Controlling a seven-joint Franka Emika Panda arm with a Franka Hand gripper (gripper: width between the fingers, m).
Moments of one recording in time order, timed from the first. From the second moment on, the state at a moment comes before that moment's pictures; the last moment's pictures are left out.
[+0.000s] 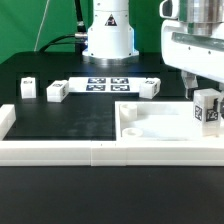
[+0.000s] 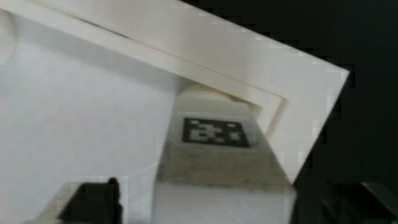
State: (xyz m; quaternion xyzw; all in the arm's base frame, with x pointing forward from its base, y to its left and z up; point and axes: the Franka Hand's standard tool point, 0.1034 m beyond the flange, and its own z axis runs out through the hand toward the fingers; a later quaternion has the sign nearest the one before) arm 0.636 0.120 0.076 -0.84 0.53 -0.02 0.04
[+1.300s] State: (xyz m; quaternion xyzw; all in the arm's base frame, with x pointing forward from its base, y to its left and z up) arm 0.638 0.122 0.078 -1.00 -0.01 -0.03 0.02
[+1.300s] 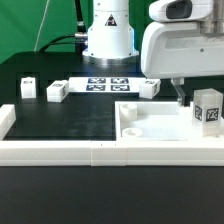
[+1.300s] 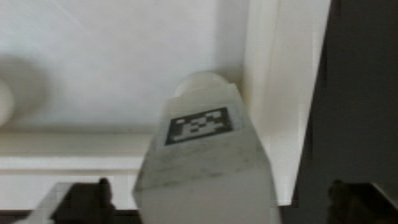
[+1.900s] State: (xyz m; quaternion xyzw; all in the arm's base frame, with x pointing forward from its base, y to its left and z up) arm 0.638 0.120 0.078 -1.00 0.03 -0.03 0.02
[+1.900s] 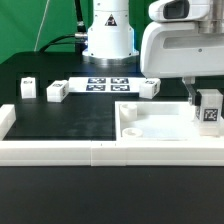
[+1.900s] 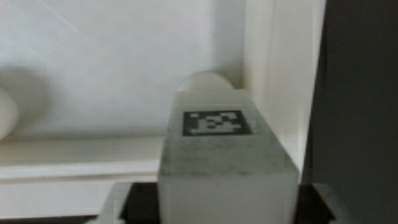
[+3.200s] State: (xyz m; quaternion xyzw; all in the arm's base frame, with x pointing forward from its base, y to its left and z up) arm 0.634 0.117 0.076 -0.73 0.69 0.00 0.04
